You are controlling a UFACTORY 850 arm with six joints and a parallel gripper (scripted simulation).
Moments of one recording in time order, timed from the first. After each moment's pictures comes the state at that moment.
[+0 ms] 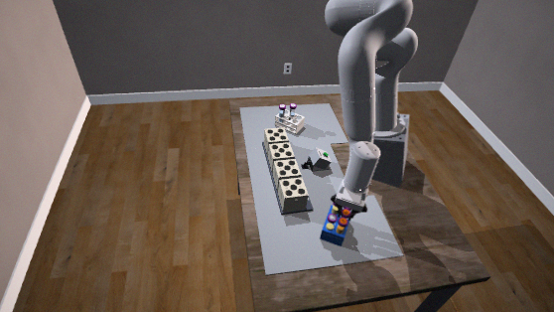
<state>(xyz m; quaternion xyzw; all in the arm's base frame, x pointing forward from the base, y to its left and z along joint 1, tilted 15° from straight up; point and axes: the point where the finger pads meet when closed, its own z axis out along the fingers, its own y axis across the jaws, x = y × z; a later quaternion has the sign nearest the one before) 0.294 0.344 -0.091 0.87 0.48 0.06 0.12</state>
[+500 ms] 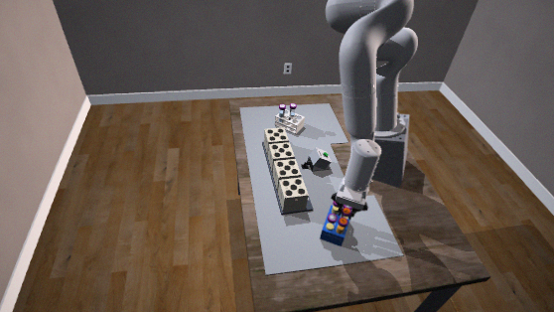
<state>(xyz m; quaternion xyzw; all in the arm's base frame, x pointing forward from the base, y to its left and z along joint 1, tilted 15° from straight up) 0.292 0.346 -0.082 0.87 0.48 0.06 0.12</state>
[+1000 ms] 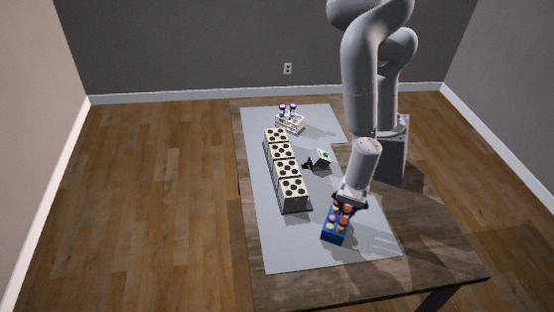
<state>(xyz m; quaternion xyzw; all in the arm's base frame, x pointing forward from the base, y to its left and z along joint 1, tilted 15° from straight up) 0.290 0.347 -0.074 0.87 0.48 0.06 0.12</state>
